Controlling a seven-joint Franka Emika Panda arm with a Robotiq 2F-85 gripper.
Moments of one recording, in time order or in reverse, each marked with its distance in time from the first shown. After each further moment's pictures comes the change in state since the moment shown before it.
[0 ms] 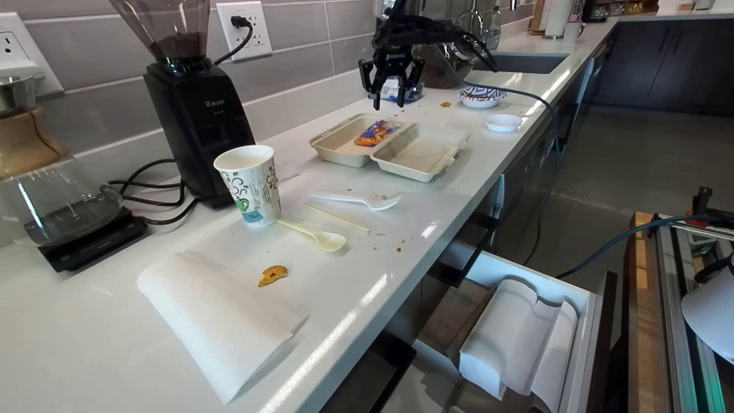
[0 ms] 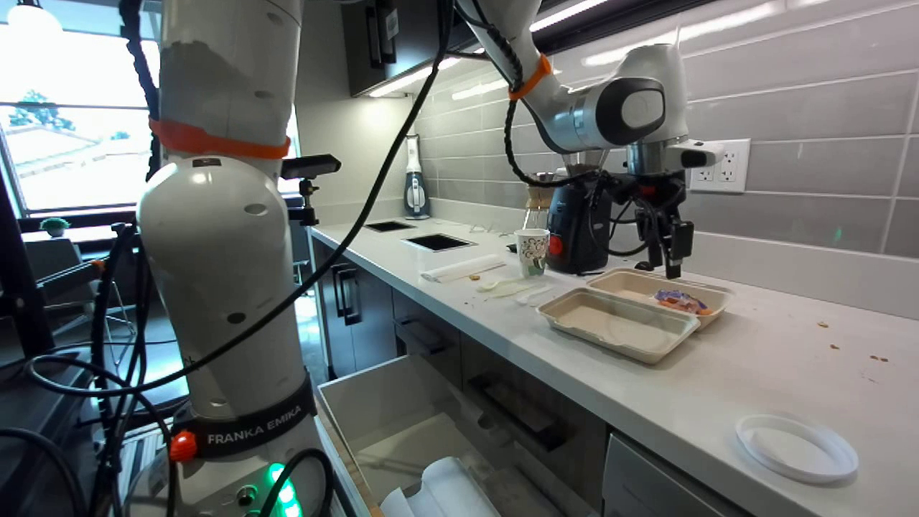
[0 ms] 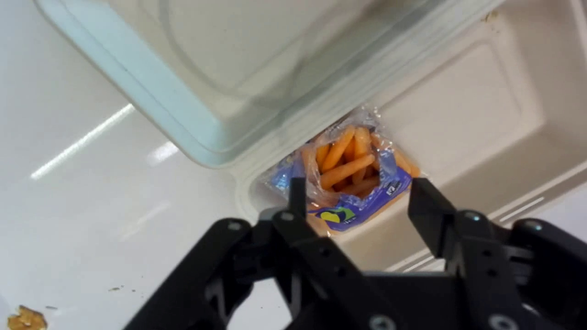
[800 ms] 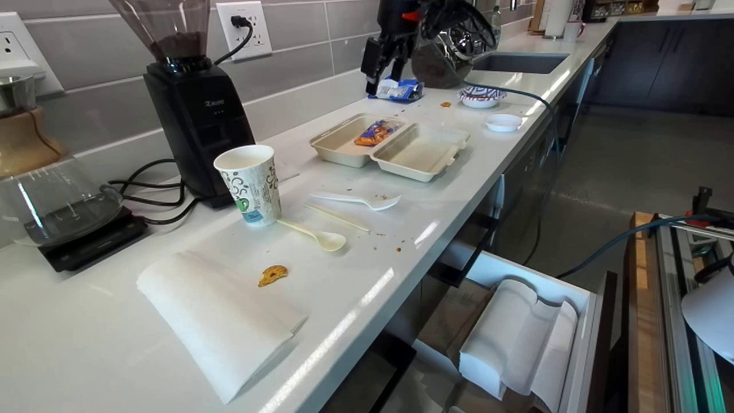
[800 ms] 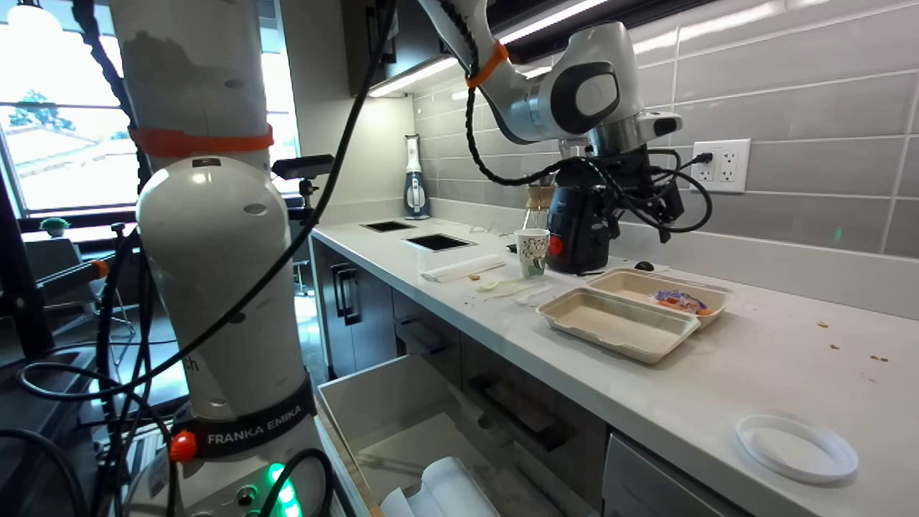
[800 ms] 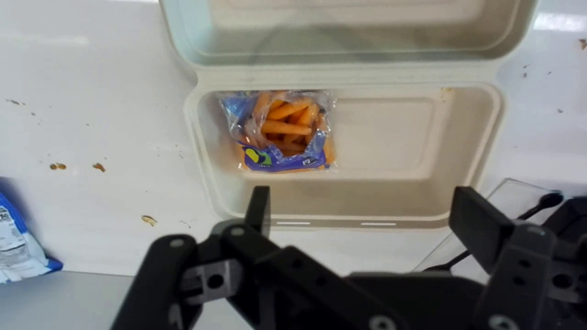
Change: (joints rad) arm -0.001 -0.190 0.062 -0.206 -0.032 0.192 -0.542
